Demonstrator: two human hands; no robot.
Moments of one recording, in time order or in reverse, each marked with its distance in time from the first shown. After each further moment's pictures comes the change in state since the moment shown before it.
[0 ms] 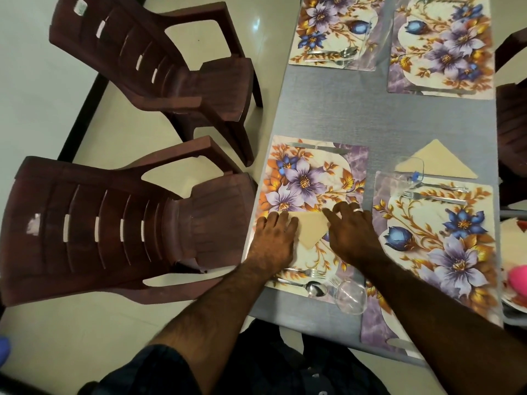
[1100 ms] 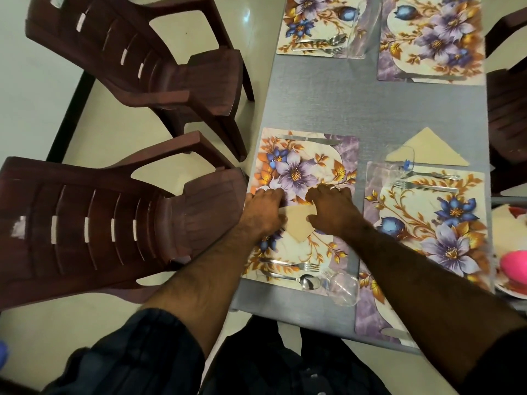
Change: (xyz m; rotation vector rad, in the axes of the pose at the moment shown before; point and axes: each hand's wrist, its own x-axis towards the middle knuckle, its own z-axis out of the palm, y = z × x) left_hand 0.057 -0.022 -0.033 -0.241 -0.094 -0.129; right_hand 0.051 -0.009 -0.021 0.109 -0.283 0.008
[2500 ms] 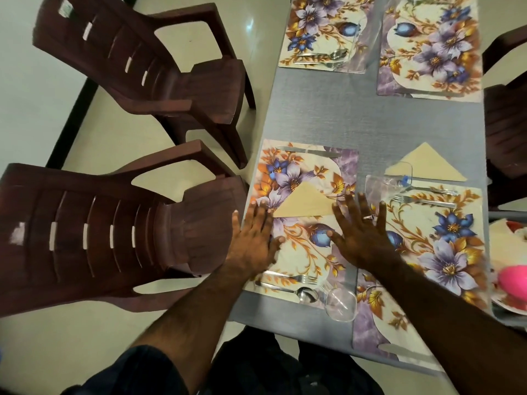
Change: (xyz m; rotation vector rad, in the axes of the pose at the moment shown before) left_hand -0.048 -0.024 0.045 0.237 0.055 0.006; right_hand -0.056 0.059 0.038 -0.152 0.209 0.031
